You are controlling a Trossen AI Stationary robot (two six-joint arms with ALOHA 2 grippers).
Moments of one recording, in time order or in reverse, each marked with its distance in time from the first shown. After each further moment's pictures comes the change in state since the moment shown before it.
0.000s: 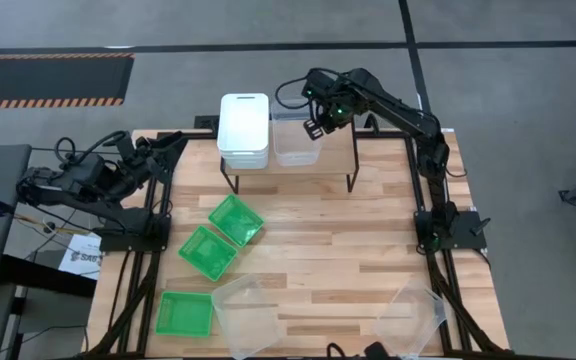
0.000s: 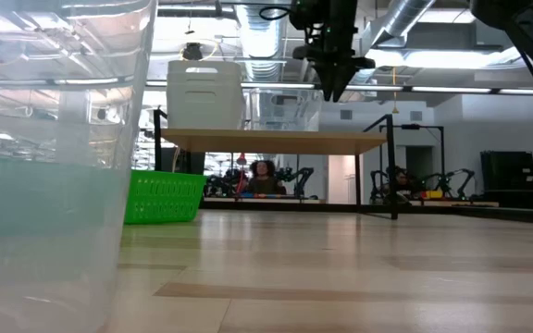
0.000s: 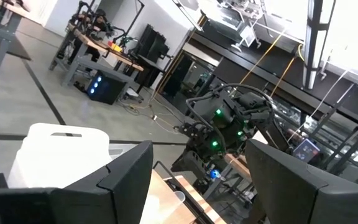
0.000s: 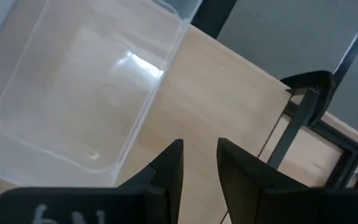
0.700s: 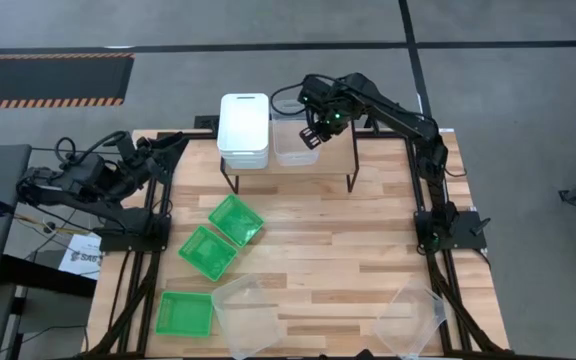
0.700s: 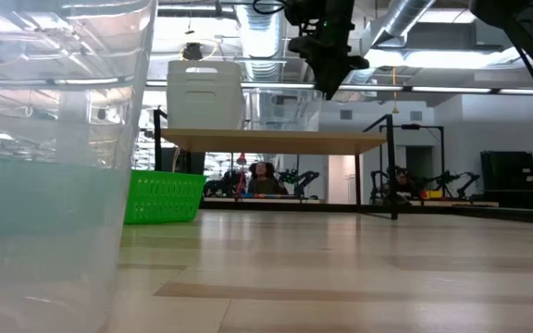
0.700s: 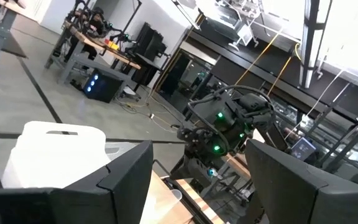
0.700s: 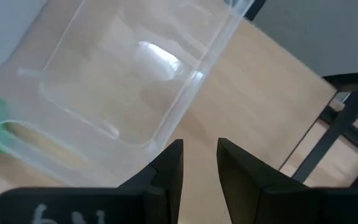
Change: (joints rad) left arm 0.000 0.001 0.000 0.000 0.014 -0.008; right arm 0.045 0.002 0.000 0.000 -0.082 -0.049
